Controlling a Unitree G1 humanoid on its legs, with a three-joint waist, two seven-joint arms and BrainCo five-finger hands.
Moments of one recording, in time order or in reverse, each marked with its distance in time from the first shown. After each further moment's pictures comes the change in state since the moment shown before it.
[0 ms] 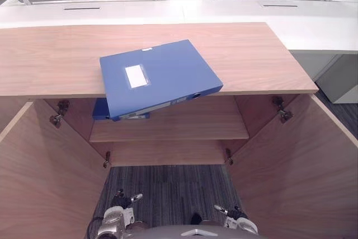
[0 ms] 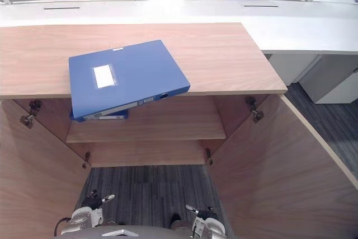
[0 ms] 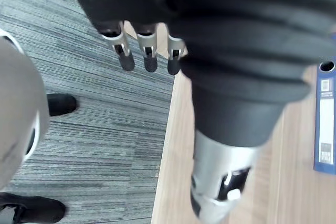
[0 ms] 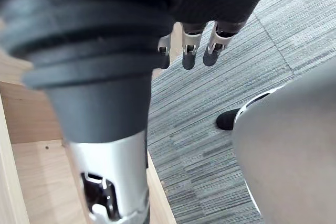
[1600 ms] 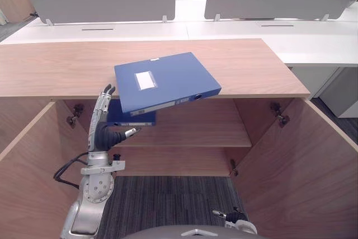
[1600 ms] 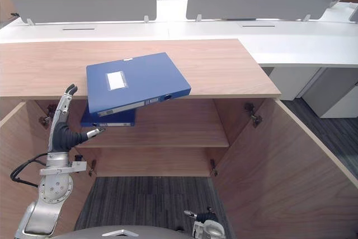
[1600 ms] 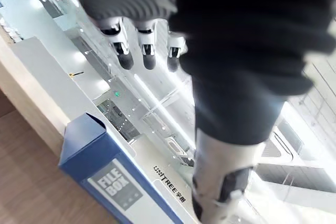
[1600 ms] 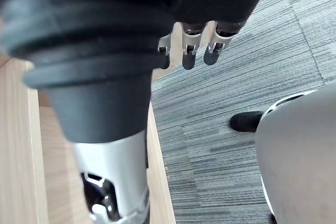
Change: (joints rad) left arm 0.222 0.294 -0.314 -1.400 0.507 -0.158 0.264; right arm 0.000 -0.049 0.161 0.028 -0.007 -0.042 -0.042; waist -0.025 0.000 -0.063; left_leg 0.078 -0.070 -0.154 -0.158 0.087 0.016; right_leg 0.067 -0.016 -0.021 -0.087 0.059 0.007
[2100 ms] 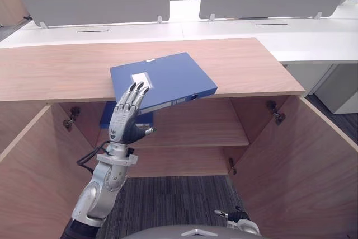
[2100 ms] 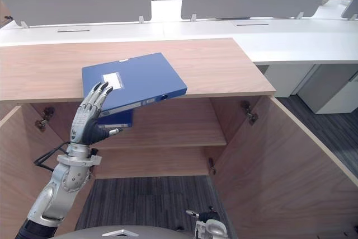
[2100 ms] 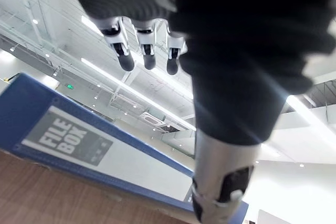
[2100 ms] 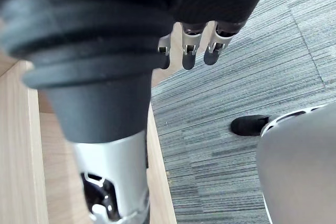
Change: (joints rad) left arm -0.159 0.030 -0.144 0.102 0.339 0.083 0.006; right arm -0.001 -0.020 0.017 0.006 0.000 0.001 0.001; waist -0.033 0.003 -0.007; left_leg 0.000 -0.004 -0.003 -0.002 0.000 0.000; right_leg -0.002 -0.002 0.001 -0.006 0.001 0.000
